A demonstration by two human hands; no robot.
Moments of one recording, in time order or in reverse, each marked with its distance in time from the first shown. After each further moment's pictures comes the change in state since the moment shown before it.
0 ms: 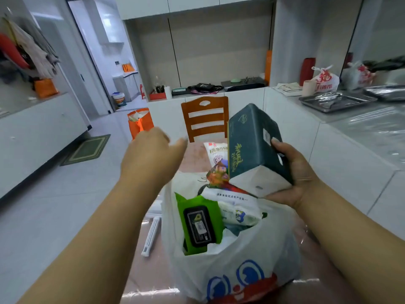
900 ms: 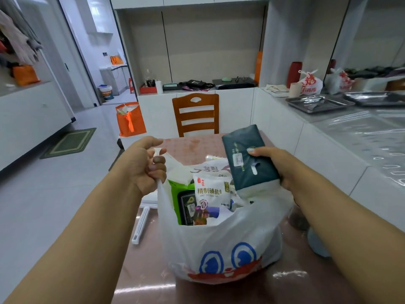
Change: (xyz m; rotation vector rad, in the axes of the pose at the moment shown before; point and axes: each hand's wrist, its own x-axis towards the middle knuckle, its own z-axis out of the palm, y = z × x) left_hand -0.009 -0.049 0.019 -1.461 -0.535 -0.624; right_hand 0.002 -0.008 -0.016 -0.750 0.478 -0.036
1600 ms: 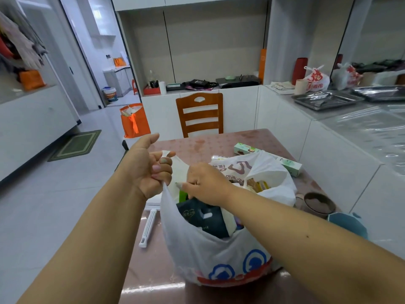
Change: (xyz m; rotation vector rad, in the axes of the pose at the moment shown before) left_hand -0.003 0.008 -0.003 0.006 -0.032 -0.052; right_hand 0.019 0.034 0.142 -0.986 -0.228 -0.687
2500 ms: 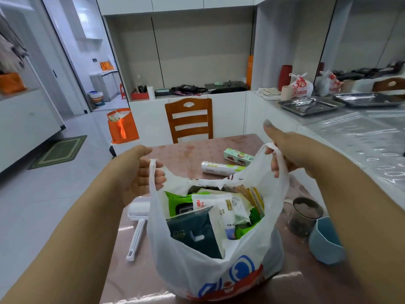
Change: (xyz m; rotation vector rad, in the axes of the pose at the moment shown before) left_hand 0.010 0.010 -0.002 0.442 0.202 0.114; right_hand -0.075 0.033 -0.161 0.281 0.188 0.702
